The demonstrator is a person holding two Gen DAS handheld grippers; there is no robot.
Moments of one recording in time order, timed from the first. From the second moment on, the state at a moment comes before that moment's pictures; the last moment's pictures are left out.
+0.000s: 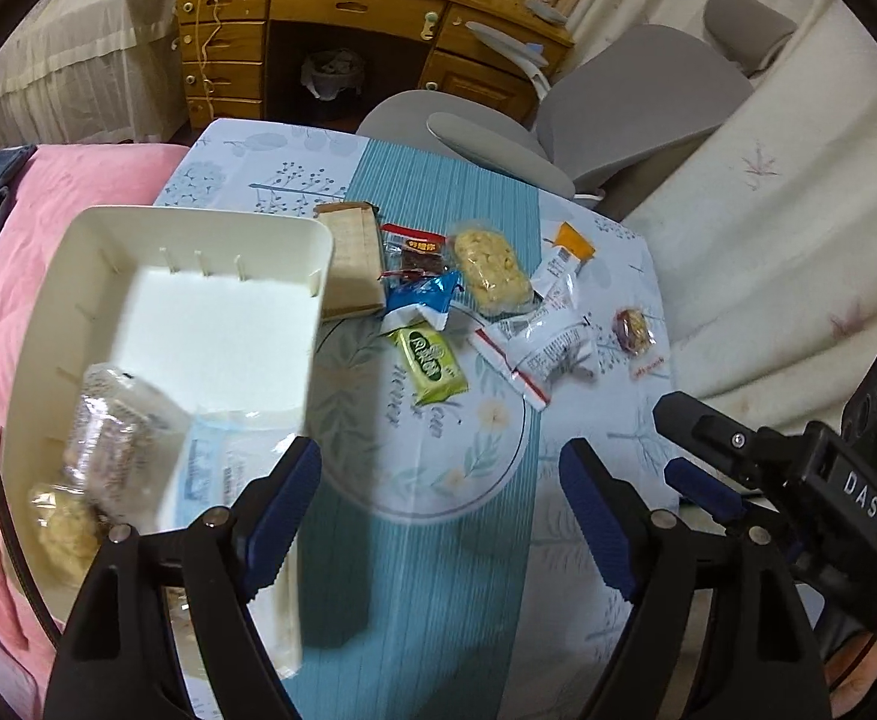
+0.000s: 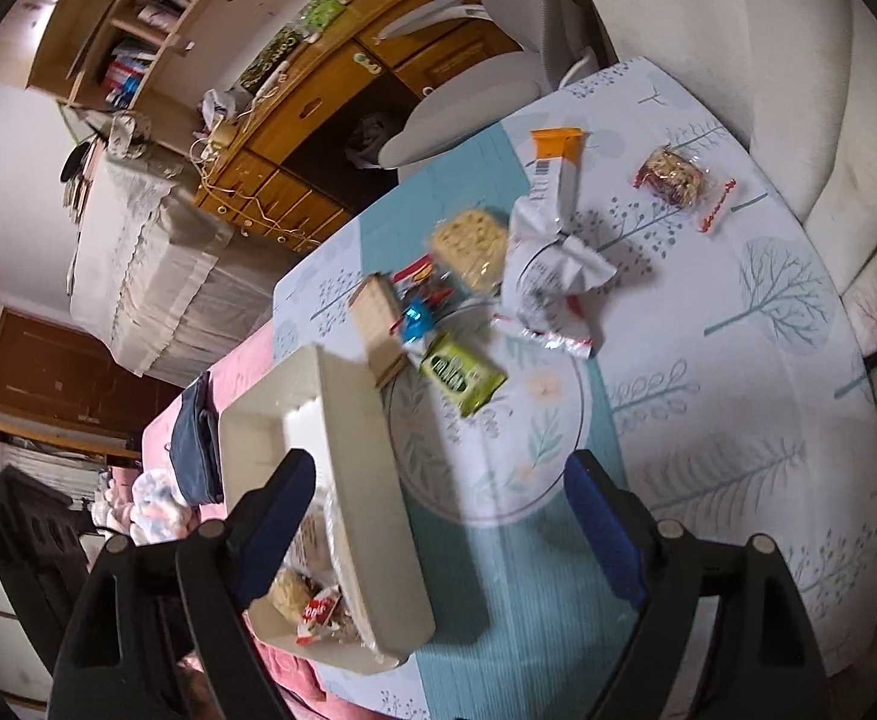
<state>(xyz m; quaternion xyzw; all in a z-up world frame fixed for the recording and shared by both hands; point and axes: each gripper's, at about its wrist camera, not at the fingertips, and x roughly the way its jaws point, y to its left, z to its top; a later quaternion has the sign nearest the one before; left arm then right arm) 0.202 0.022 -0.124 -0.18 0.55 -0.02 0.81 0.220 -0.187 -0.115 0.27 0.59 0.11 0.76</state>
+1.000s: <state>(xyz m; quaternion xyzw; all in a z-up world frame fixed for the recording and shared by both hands) 0.310 -0.027 -0.271 -0.16 0.62 0.13 0.76 0.334 -0.215 -0.265 0.32 0.63 0.14 0.69</state>
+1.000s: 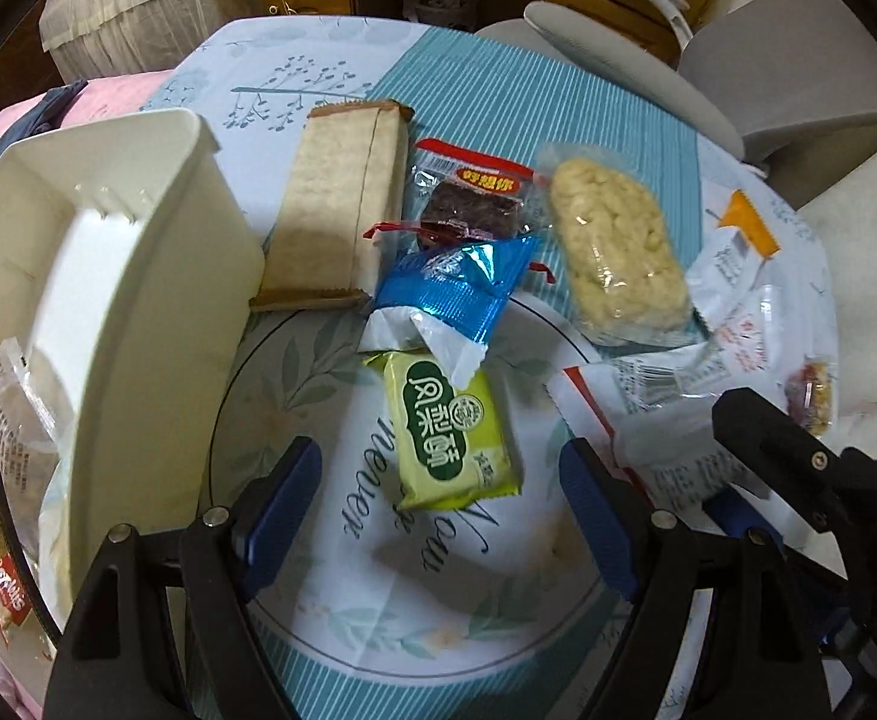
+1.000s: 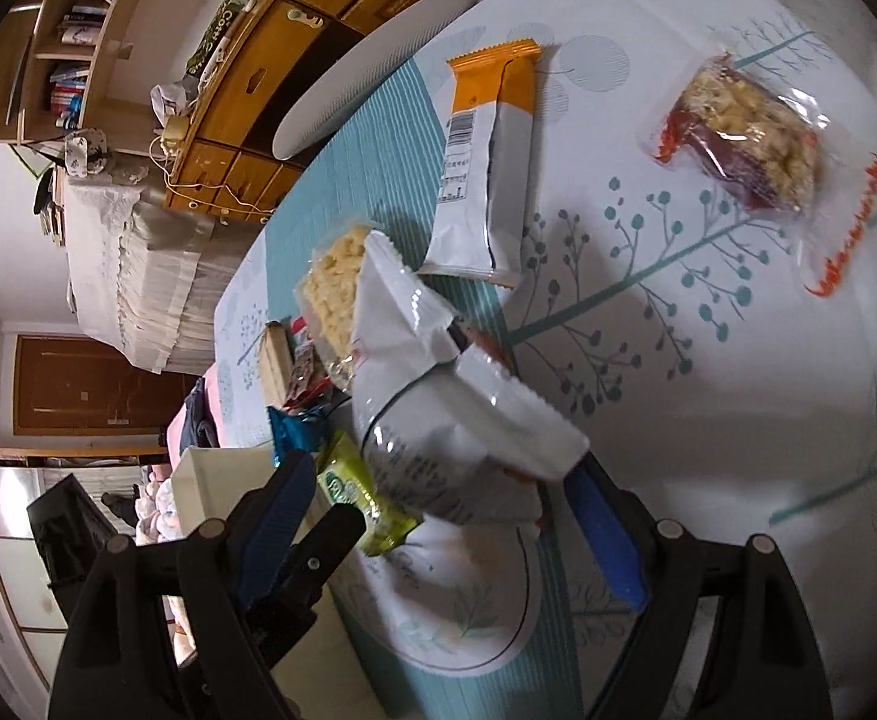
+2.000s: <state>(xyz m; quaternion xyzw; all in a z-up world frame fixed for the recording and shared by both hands) 0.304 -0.022 -0.292 -0.16 0.65 0.13 0.73 0.323 -0.221 -0.264 0.28 0.68 0.15 0.67</state>
